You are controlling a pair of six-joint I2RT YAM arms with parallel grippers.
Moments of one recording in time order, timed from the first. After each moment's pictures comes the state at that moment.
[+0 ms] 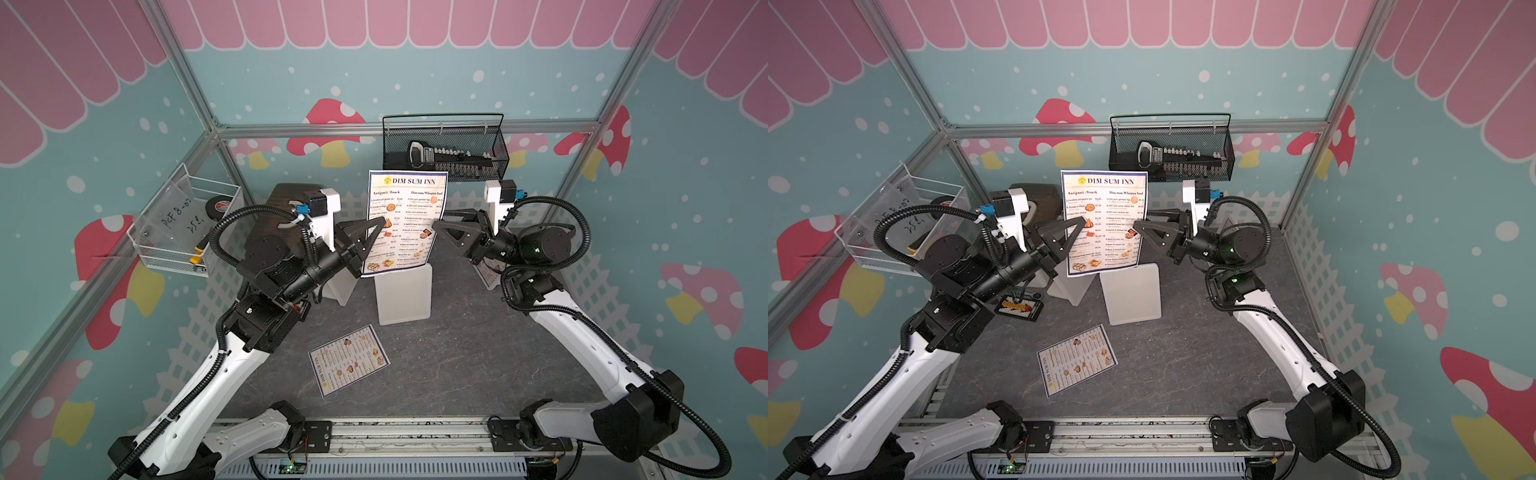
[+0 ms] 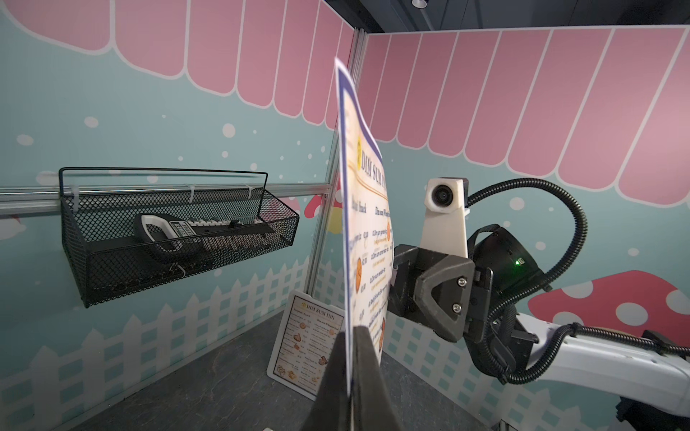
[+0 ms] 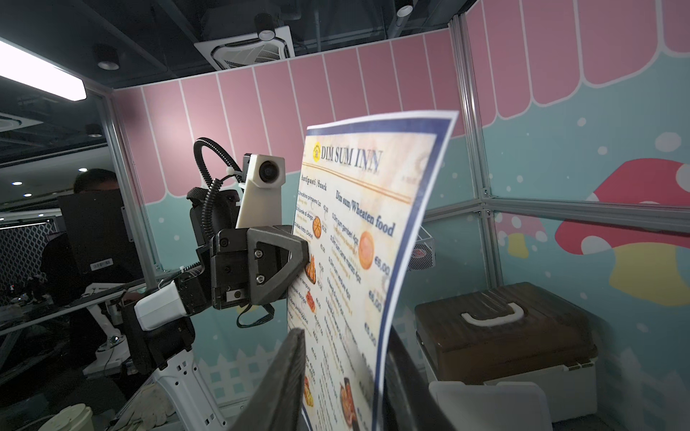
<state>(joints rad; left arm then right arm) -0.57 1.06 1.33 -0.03 0.35 -0.31 0.42 1.32 1.21 0.73 -0.90 0.72</state>
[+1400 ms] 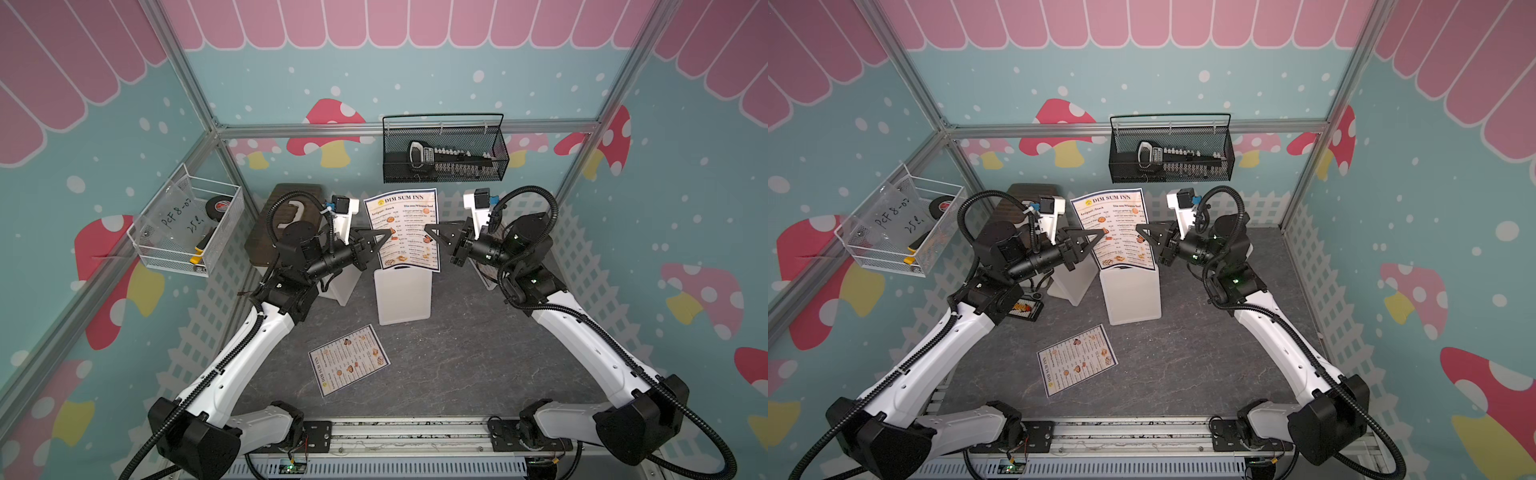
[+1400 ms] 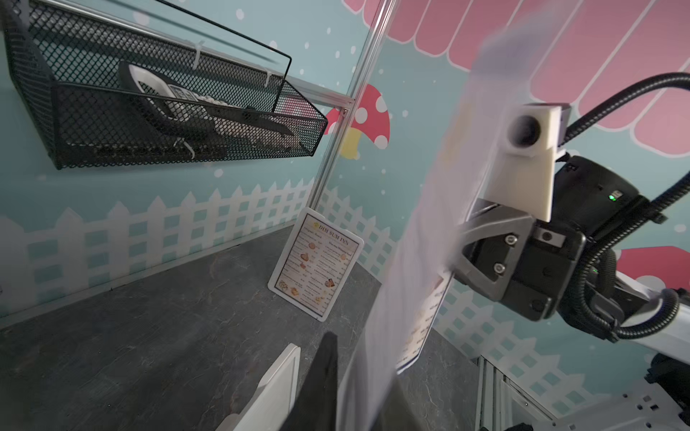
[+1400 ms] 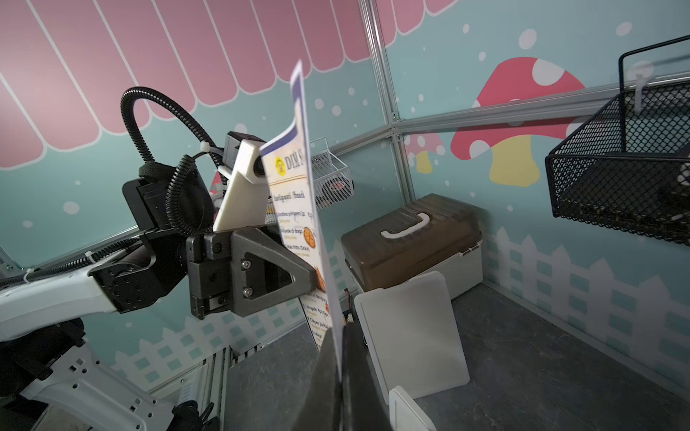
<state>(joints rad) -0.38 1.24 1.22 0.00 0.61 -0.40 0.44 1.31 1.26 0.19 -0.71 0.38</state>
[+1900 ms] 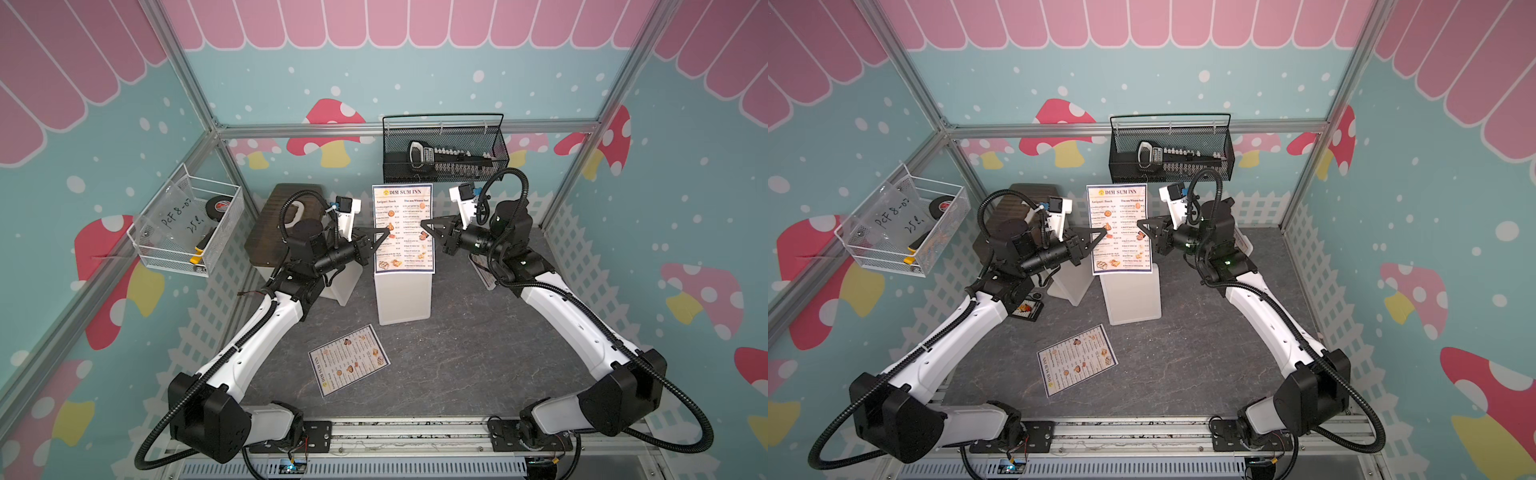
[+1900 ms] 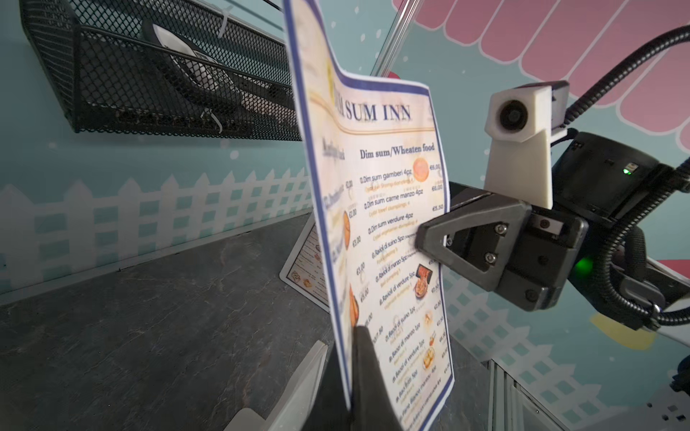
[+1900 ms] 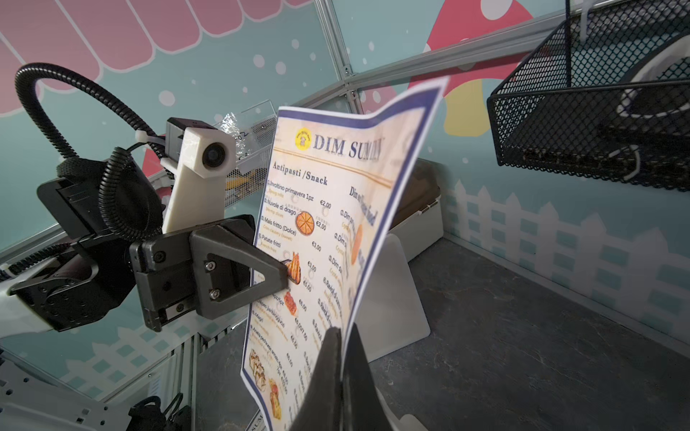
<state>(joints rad) -0.34 1.34 1.19 0.10 0.64 -0.42 0.40 1.46 1.40 -0.01 -0.66 0.29</state>
